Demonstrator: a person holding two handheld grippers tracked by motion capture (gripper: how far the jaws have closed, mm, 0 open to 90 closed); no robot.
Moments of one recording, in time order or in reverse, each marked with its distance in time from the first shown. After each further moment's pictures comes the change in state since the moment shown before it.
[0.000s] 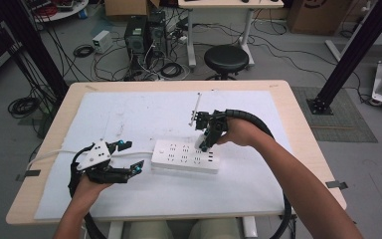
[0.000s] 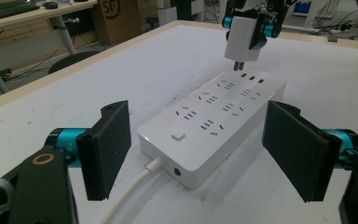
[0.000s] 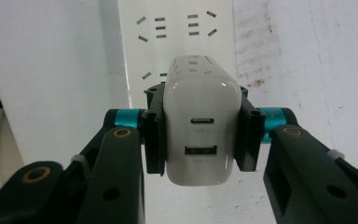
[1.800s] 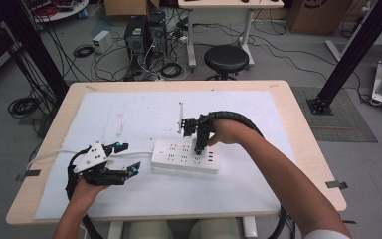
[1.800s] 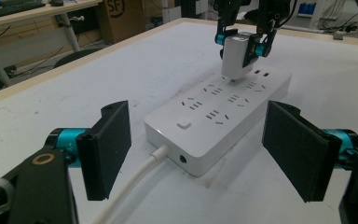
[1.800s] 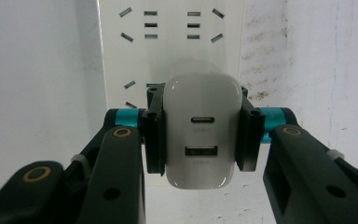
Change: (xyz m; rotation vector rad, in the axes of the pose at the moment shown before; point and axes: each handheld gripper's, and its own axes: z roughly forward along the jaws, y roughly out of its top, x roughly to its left) left arm 0.002 -0.010 -0.006 -0.006 0.016 -0.011; right arm 0.001 0.030 0.030 0.144 -0.025 -0.083
